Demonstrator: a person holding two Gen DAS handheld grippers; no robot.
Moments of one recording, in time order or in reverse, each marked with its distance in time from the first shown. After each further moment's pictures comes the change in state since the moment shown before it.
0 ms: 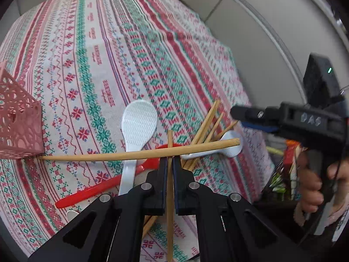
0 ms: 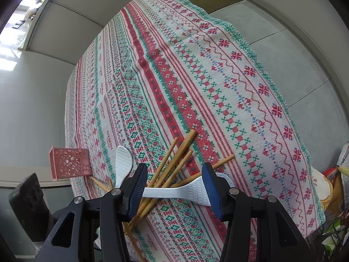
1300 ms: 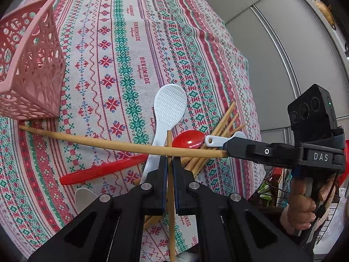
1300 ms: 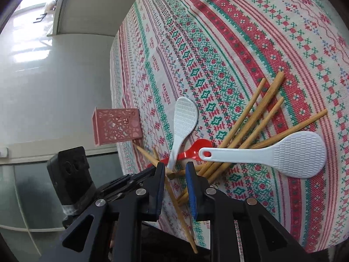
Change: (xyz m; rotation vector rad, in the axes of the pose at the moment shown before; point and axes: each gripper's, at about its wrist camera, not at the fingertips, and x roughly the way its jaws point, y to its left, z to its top) left arm -0.007 0.045 -0.014 -0.172 0.060 -0.064; right arm 0.039 0.025 -0.027 -0.009 0.248 0.395
